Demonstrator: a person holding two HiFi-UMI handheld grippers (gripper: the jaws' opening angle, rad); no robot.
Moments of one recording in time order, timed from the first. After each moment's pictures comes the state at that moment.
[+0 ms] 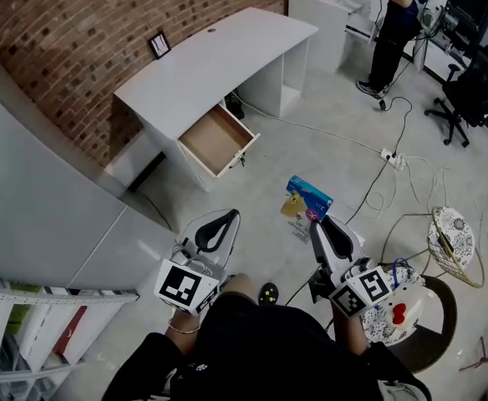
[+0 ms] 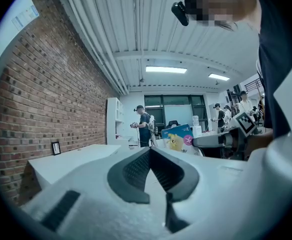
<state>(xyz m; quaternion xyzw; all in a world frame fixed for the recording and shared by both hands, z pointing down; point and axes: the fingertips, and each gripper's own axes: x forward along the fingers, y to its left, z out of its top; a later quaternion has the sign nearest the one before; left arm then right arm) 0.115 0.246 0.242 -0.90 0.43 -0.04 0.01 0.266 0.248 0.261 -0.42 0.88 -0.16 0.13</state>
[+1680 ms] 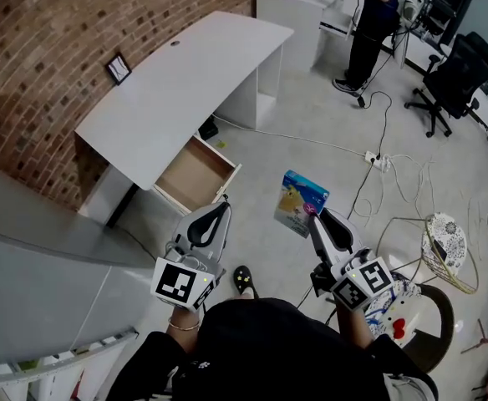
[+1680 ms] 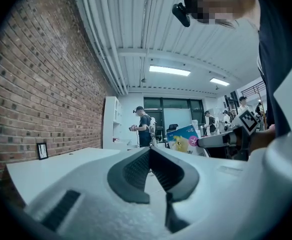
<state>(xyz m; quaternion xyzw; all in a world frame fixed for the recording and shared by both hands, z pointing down) 0.094 0.036 0.246 -0.92 0.40 -0.01 0.00 0.256 0.059 0.260 -0.48 0.86 -0.14 0.09</state>
